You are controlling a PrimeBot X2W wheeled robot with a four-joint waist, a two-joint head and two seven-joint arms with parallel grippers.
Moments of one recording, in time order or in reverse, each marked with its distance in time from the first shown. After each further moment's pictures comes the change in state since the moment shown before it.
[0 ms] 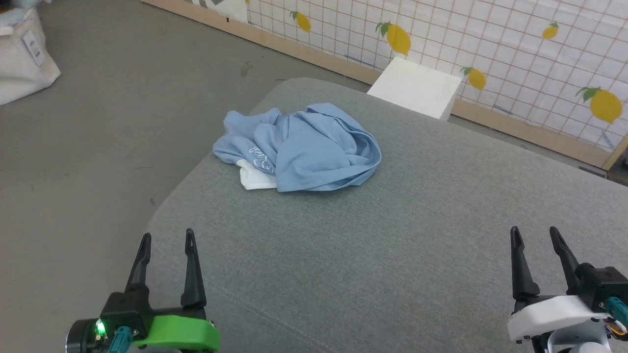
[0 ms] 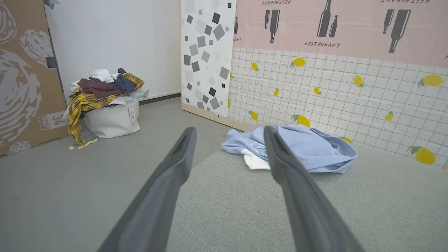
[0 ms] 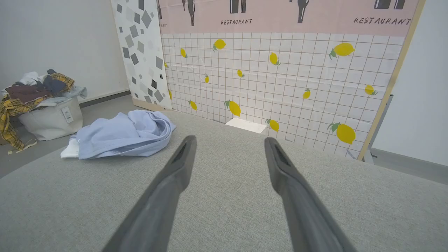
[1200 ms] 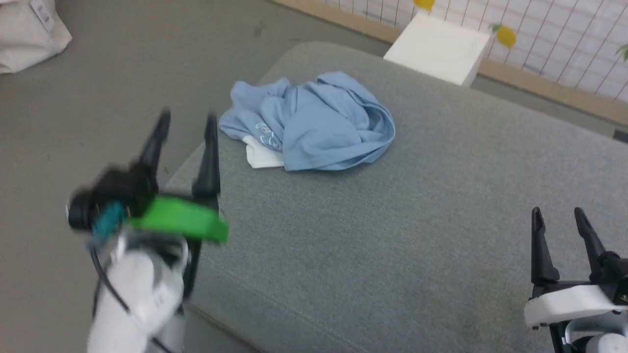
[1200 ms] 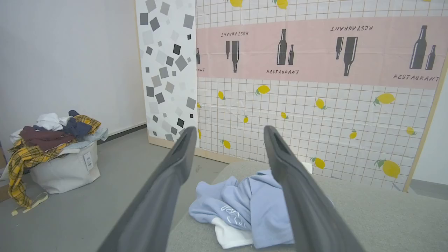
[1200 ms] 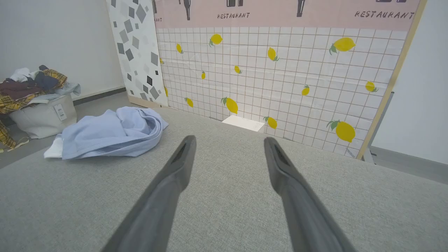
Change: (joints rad) left arm -0.370 0.040 -0.050 0.014 -0.067 -0.111 0.147; right arm 0.000 0.001 -0.043 -0.112 -0.041 0.000 0.017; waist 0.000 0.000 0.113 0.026
